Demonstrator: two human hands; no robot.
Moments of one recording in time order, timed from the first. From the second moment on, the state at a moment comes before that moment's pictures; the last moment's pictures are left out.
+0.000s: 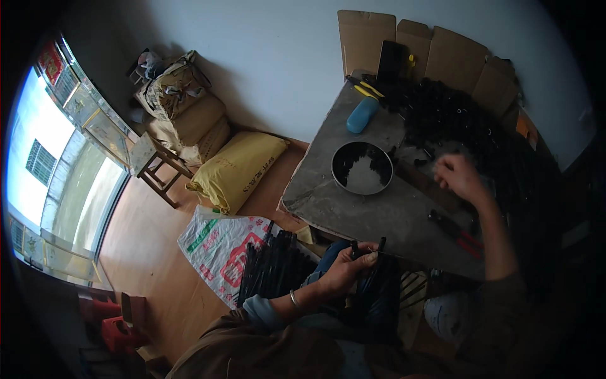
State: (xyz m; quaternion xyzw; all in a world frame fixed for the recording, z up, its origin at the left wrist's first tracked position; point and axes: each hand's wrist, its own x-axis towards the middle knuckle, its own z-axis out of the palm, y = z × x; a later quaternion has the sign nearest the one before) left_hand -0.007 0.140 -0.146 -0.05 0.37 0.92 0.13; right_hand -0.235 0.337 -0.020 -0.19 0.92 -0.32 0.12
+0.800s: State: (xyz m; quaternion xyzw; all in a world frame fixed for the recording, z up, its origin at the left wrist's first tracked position) left_hand -0.017 0.081 -0.149 -0.01 0.47 0.88 0.11; right_hand -0.585 0.088 -0.117 -0.25 0.96 -0.11 -0.09
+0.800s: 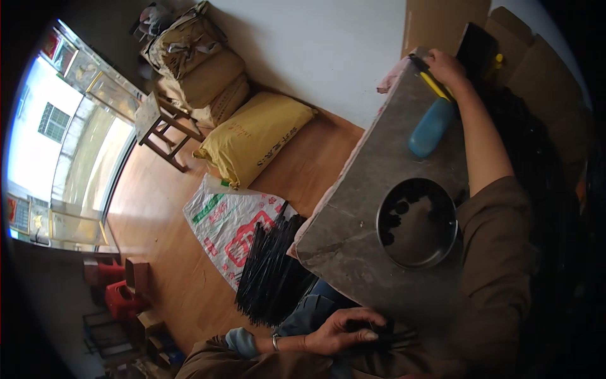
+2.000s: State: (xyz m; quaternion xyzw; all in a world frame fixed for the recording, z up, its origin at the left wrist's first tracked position) left_hand -0.006 0.081 -0.152 -0.03 0.44 0.90 0.08; right_hand -0.526 0.179 0.008 -0.27 0.82 -0.24 -0.44
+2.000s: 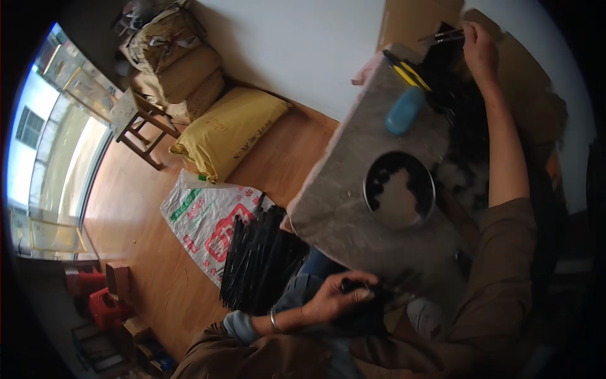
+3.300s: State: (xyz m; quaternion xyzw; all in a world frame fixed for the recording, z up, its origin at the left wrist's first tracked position) left_hand 0.011 0.114 -0.143 -0.07 0.38 0.92 0.07; right_hand -0.016 0.353 -0.078 -0.04 0.72 -0.62 0.31
